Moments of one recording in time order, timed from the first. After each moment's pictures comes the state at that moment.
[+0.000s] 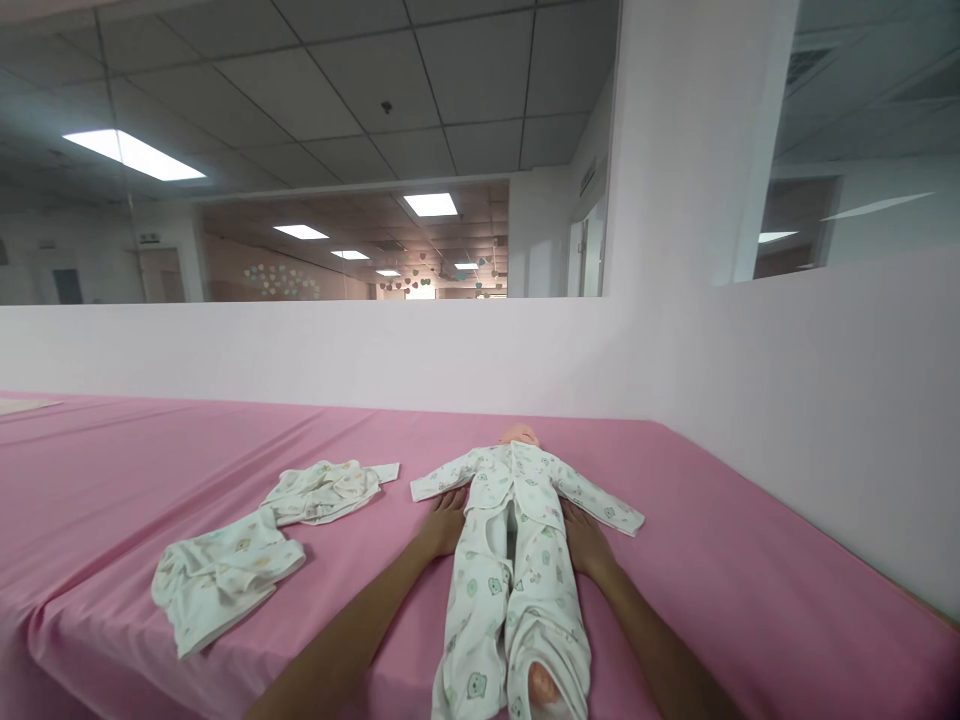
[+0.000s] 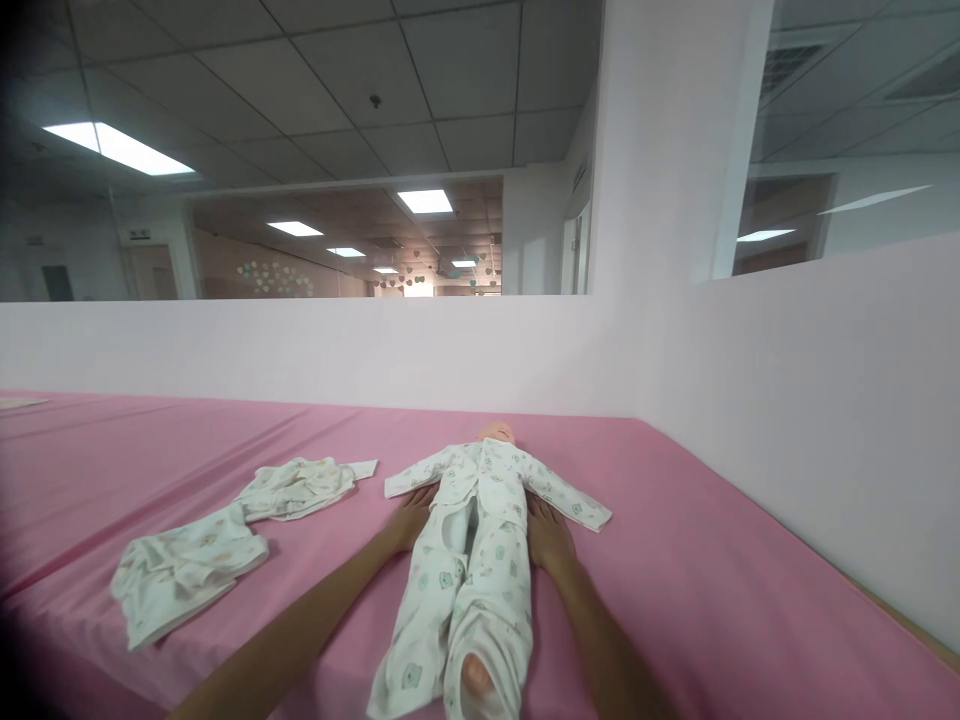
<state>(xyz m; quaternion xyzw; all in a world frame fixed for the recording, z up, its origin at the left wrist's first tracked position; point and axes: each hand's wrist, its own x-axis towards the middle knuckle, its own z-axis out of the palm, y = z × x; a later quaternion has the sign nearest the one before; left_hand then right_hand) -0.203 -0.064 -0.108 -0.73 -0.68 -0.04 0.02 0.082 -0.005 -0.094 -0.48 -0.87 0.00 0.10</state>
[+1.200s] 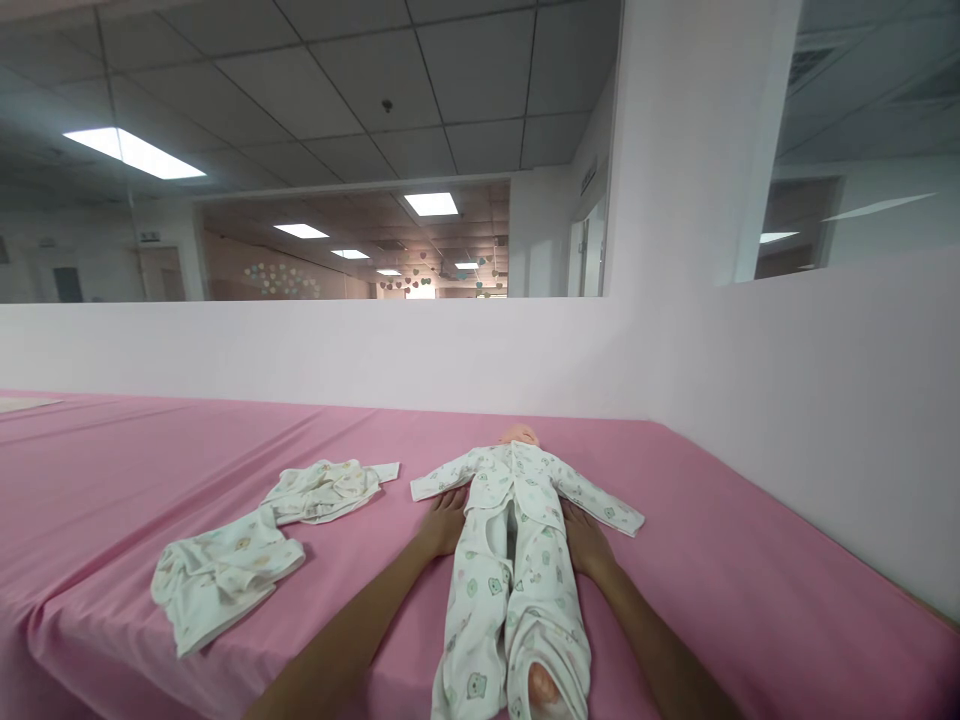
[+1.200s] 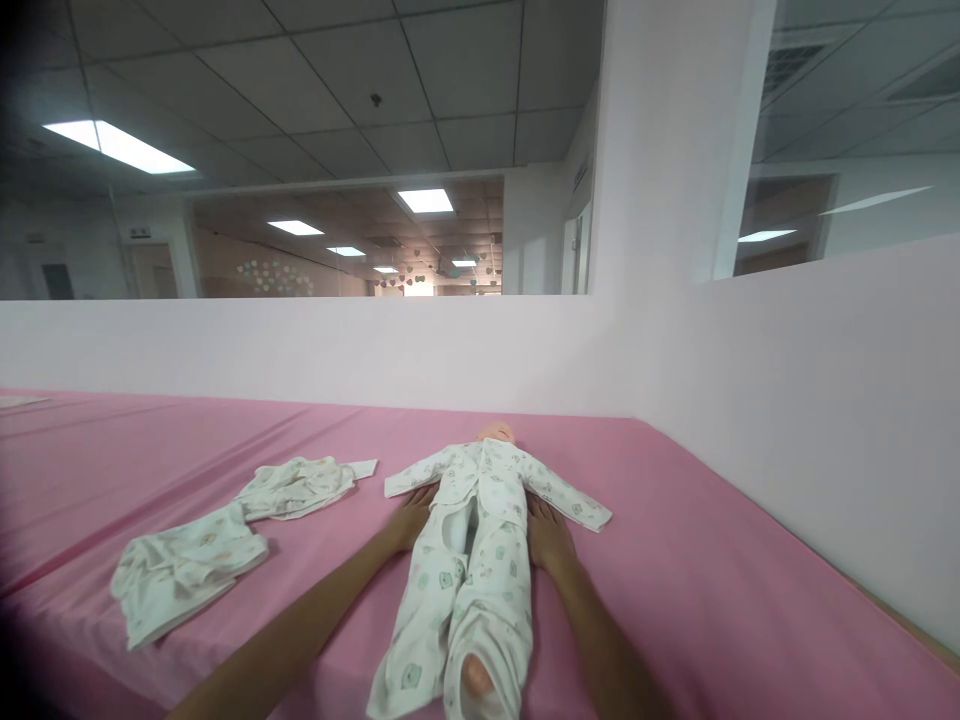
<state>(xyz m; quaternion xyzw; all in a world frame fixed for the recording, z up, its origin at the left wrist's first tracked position) -0.204 -0.062 -0.110 -0.74 -0.68 -0.04 0.03 0.082 -0.007 -0.093 -0.47 -0.88 0.00 0.11</state>
